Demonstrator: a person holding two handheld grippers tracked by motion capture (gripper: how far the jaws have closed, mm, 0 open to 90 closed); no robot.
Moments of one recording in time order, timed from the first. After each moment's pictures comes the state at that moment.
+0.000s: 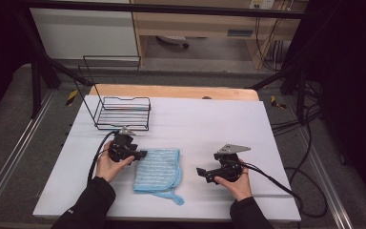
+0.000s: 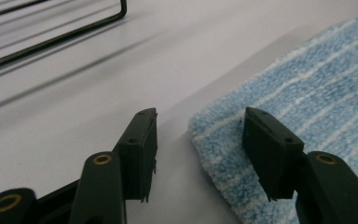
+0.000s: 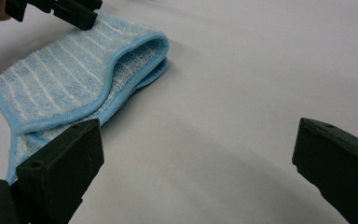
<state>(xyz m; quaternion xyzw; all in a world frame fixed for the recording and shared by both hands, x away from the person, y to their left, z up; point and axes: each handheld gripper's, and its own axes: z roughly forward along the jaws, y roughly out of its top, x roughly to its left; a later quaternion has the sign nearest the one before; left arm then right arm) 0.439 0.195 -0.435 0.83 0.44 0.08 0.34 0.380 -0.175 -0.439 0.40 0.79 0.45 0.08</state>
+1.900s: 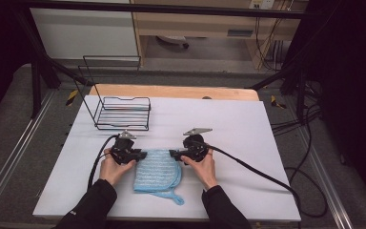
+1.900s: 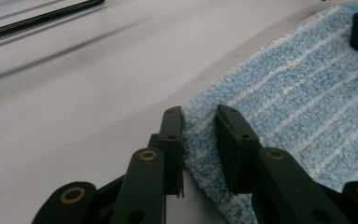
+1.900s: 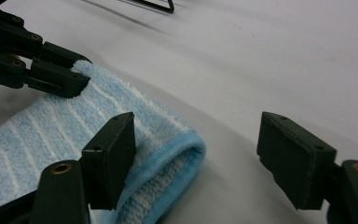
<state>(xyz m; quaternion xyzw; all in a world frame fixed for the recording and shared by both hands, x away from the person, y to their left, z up) 0.433 0.193 -0.445 0.83 0.43 0.08 0.36 0.442 -0.077 -0.442 0.43 0.80 0.42 0.07</state>
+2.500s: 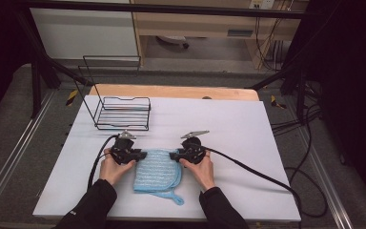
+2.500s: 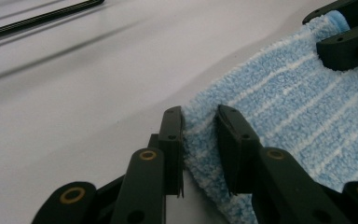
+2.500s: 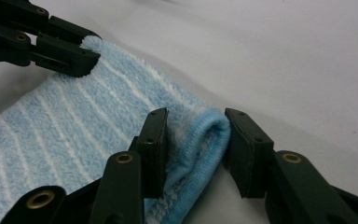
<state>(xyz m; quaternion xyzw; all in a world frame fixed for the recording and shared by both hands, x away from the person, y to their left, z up) 0.434 0.194 -0.445 0.83 0.43 0.08 0.36 0.439 -0.073 -0.453 0.43 0.81 0.41 0.04</state>
